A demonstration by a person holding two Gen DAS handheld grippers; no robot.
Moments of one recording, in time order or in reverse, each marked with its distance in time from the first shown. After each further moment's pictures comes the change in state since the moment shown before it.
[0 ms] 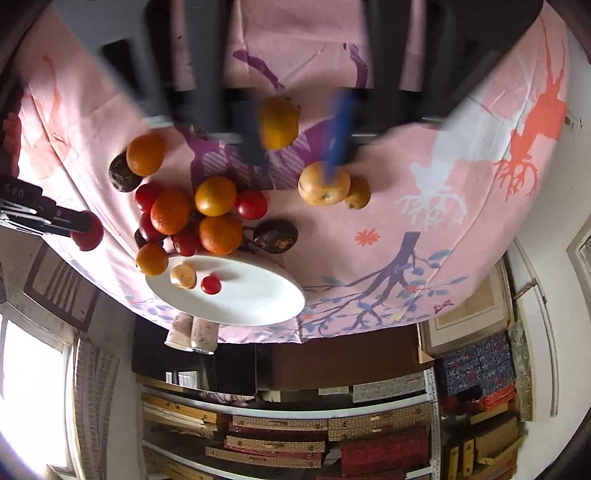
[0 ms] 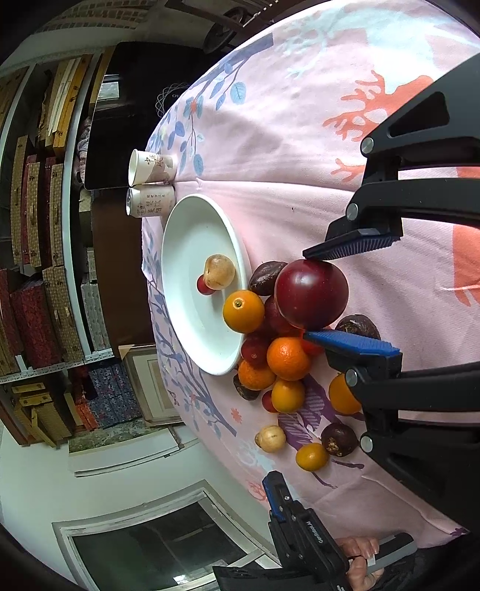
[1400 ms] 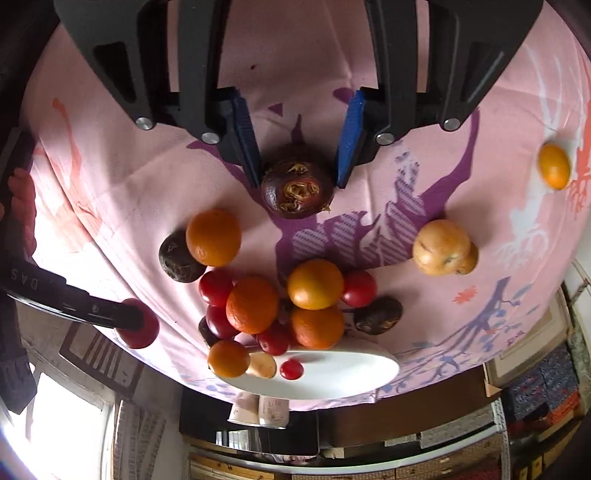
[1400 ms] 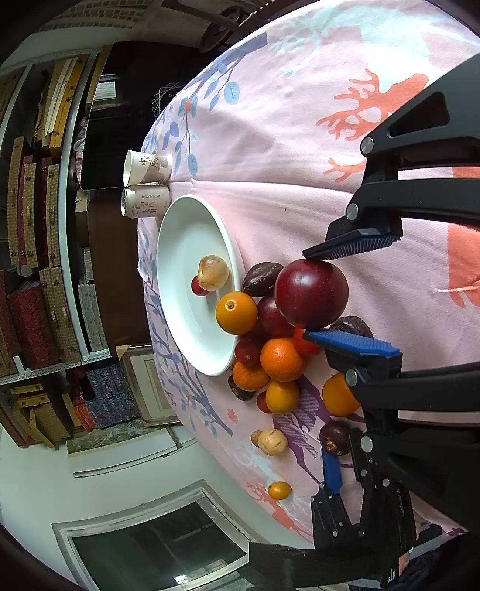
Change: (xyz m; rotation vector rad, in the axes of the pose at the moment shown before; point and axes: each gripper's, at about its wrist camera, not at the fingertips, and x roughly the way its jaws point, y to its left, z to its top) left arm 0.036 -0.055 -0.025 0.129 0.218 -0.199; right arm 0.001 -0.001 -0.003 -0.002 0.007 0.002
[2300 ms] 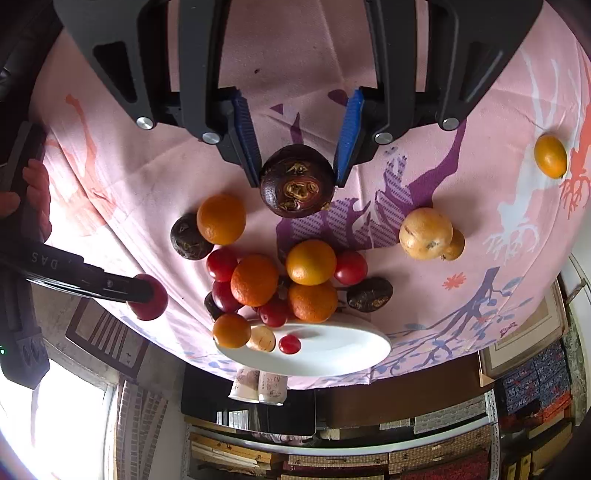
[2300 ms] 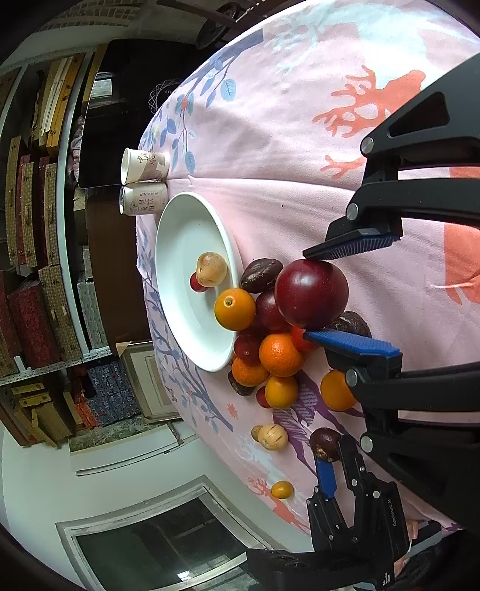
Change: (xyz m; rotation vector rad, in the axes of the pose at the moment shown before) left arm -0.020 0.002 -0.002 -0.018 -0.083 0.006; right arm -0.003 -0.001 -0.001 0.017 0.004 0.026
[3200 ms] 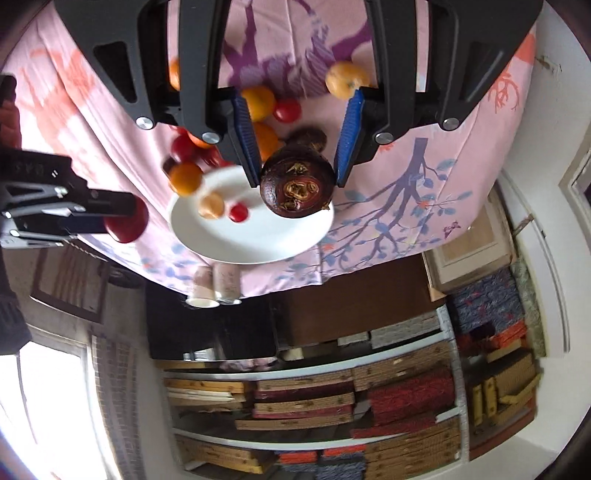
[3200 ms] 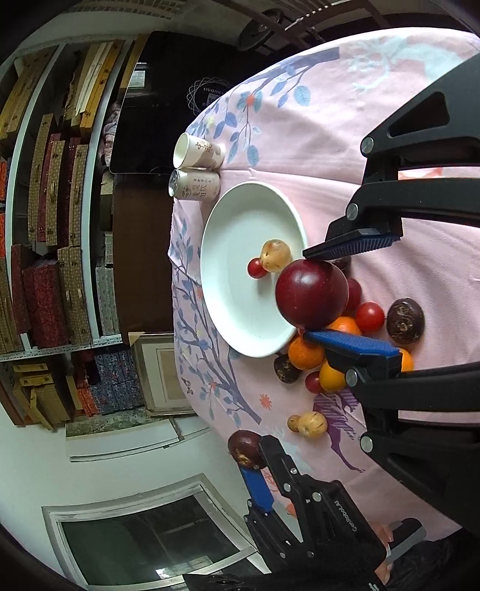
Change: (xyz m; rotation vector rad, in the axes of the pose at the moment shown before) left arm -0.043 -0.001 0.099 0.028 -0.270 0.245; right arm -0.004 0.026 0.080 -0.093 -0.021 -0.021
